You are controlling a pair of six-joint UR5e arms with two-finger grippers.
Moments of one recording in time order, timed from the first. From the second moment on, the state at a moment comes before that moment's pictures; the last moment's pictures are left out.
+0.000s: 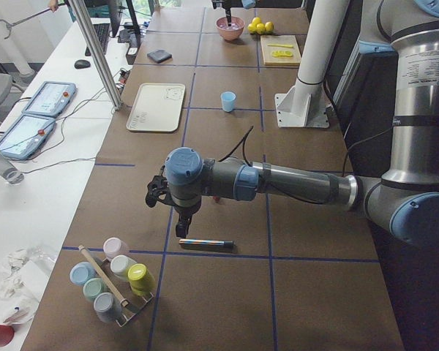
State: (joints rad) left arm -1.59 -1.53 -1.76 -1.54 -2.45 0.09; right arm 1.23 -1.78 1.69 -1.35 2.18 0.21
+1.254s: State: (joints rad) left arm -1.59 -1.53 -1.76 -1.54 -2.45 0.09; right arm 1.27 -1.78 1.76 -1.36 2.19 0.21
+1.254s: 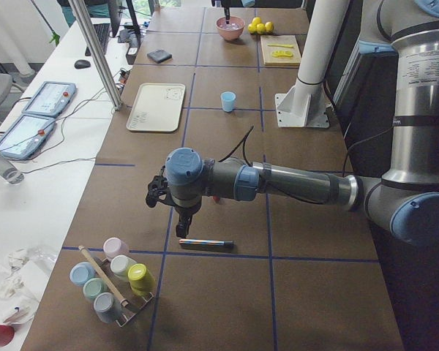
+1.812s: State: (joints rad) left arm -1.59 -1.53 -1.76 -1.54 -2.45 0.07; right arm 1.32 -1.59 1.88 -1.45 2.29 0.30
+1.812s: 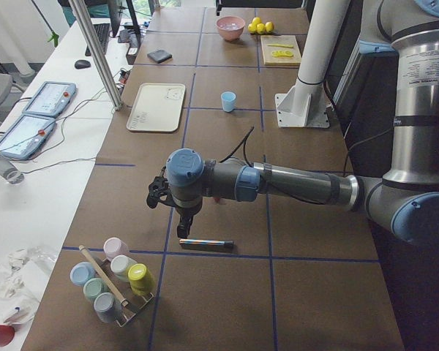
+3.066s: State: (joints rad) left arm -1.59 -1.52 -1.75 -1.54 -2.45 0.04; right arm 0.50 -0.84 1.83 -1.77 1.81 1.26
